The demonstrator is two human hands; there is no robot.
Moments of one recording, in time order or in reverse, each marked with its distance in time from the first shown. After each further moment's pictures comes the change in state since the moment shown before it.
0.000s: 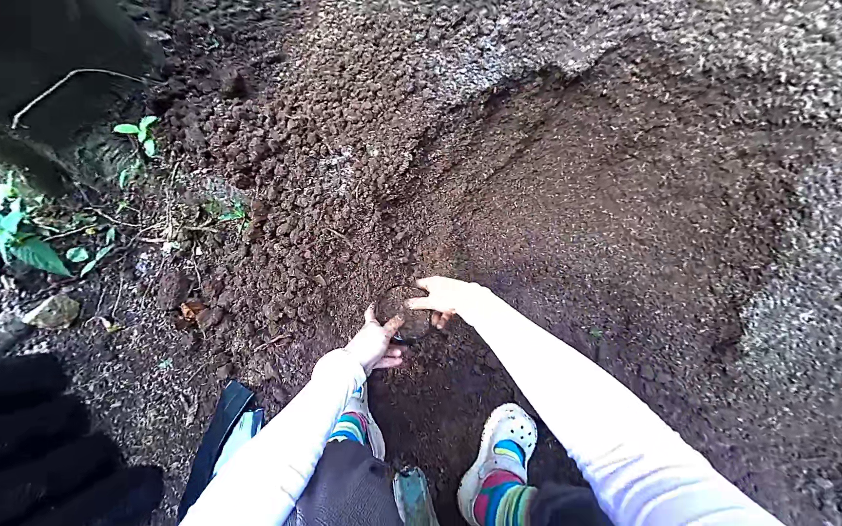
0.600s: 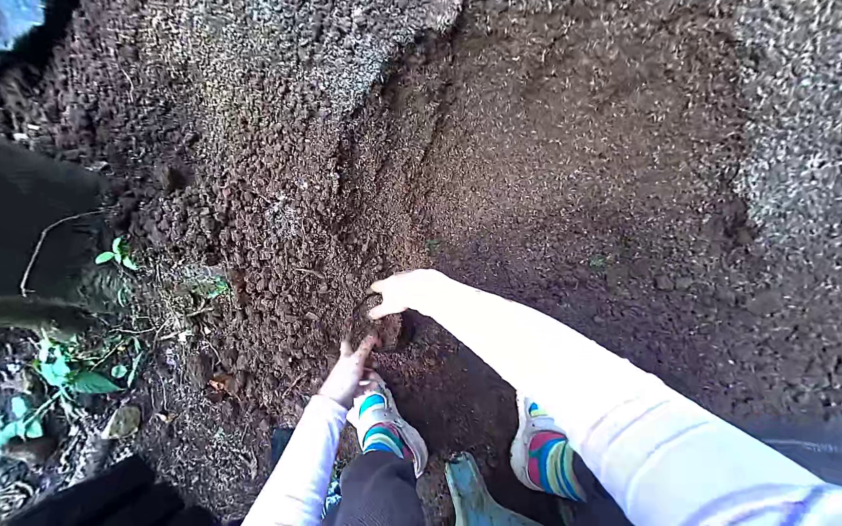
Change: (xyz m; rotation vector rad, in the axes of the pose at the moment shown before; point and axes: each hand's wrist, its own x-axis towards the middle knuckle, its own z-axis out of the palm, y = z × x) left_hand -0.017 -0.006 -0.011 0.231 0.108 0.018; right_hand 0.002 -0.010 -0.003 -0.274 0.116 -0.235
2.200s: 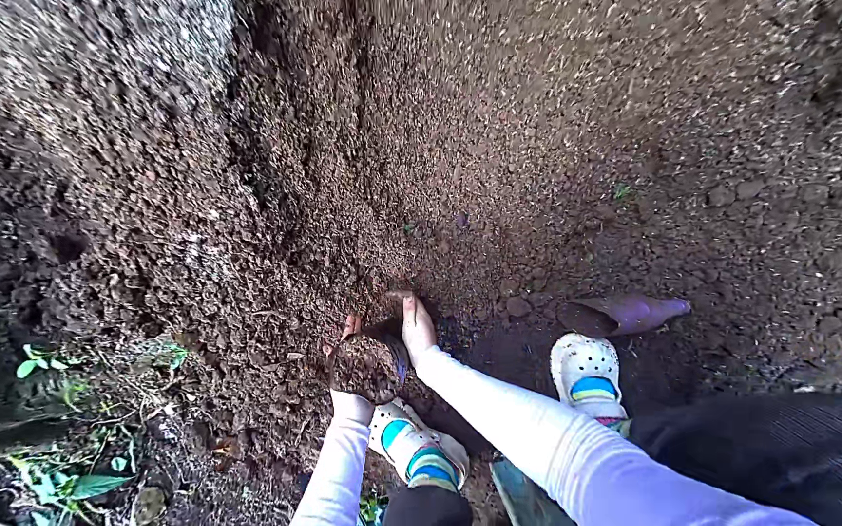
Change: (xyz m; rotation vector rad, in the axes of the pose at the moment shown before) left_hand 0.078 -0.027 0.014 0.445 0.300 0.458; right_hand 0.058 0.041 0.126 1.278 0.891 0.257
